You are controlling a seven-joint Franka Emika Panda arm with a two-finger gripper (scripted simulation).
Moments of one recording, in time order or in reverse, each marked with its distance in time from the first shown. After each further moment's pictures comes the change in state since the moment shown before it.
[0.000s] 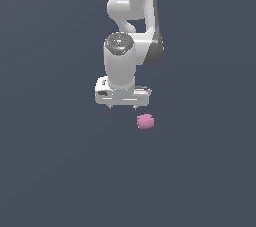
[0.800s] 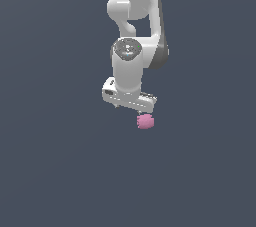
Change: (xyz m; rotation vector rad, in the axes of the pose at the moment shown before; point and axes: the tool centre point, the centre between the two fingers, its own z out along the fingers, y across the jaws) arm 0.001 -0.022 0.014 0.006 0.005 0.262
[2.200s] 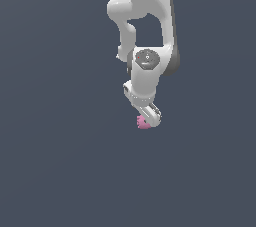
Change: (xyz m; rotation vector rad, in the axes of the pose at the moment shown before) arm -0.016 -0.051 0.035 0.014 0.014 0.674
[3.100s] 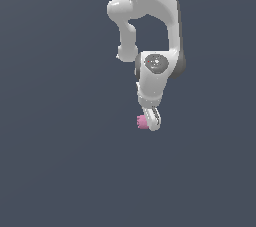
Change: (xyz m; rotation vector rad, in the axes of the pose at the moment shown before) arm -0.024 -0.013 0.018 0.011 0.009 0.370
